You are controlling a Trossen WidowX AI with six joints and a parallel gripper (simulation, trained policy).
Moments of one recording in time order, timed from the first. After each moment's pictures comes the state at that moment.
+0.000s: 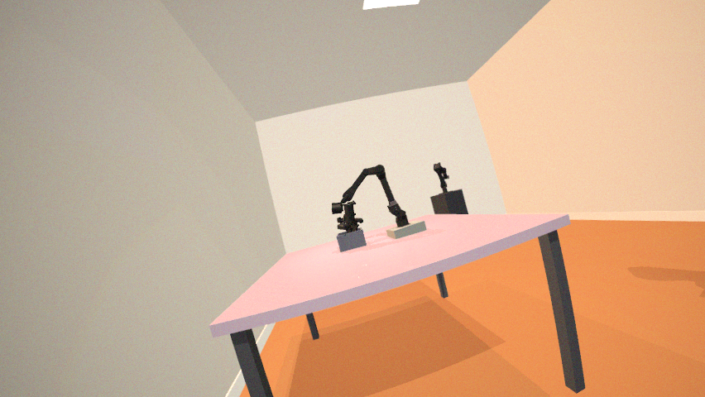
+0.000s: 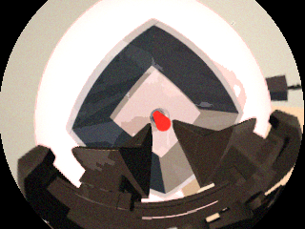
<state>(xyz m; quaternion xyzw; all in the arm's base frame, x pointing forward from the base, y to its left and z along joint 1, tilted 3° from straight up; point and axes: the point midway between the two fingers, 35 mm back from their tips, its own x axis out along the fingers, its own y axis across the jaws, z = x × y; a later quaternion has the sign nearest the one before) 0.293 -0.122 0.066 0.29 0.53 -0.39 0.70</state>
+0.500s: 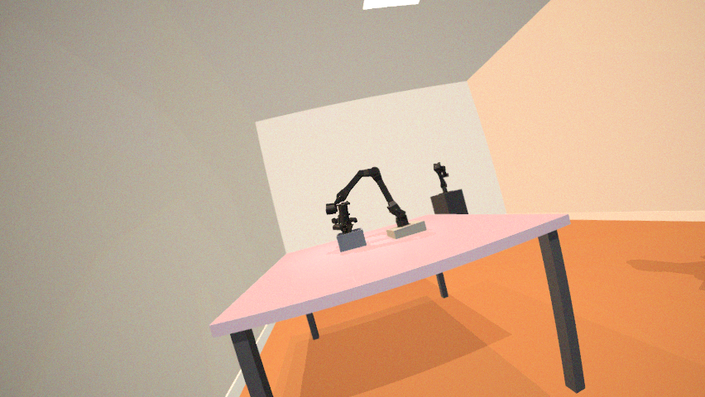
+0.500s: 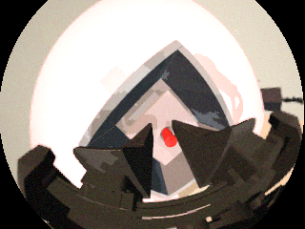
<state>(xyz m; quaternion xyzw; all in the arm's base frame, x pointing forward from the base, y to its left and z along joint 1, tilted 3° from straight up) 0.319 -0.138 0.076 0.25 0.55 -0.37 0.70</state>
